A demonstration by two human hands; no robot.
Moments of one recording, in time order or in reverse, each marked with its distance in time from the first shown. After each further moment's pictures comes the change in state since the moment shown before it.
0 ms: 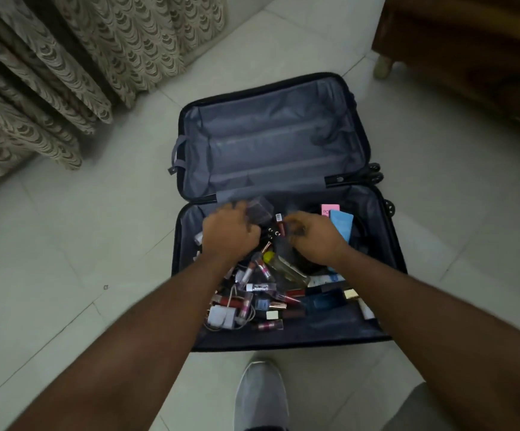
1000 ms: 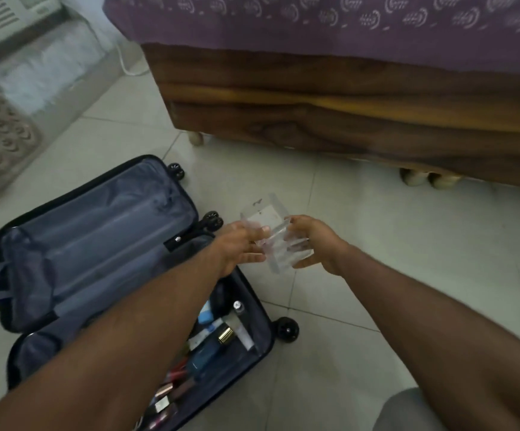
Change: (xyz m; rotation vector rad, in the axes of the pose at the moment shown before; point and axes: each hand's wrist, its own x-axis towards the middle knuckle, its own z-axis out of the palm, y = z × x) left_hand 0.028 0.330 0.009 -1.225 -0.965 -0.140; right_hand -0.167 0.140 -0.220 0.928 0.416 0.488
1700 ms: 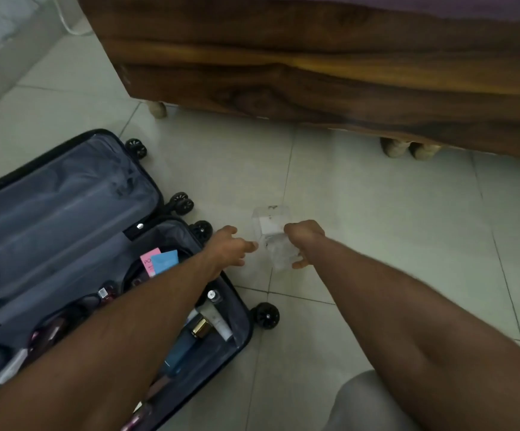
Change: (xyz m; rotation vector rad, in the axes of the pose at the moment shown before) left_hand 0.047 -0.057 0.022 0.343 0.098 -0.161; right_hand 0.065 0.060 -0.018 -0.182 0.354 0.360
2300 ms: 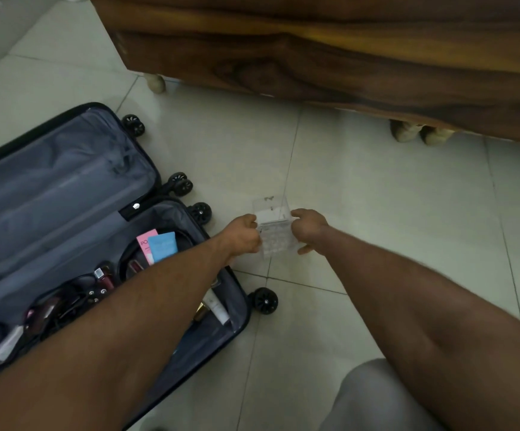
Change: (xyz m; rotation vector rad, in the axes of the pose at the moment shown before) left_hand 0.012 -0.007 0.032 0.038 -0.143 0.015; right_hand 0.024 0.018 -0.005 -0.304 -0.037 -0.232
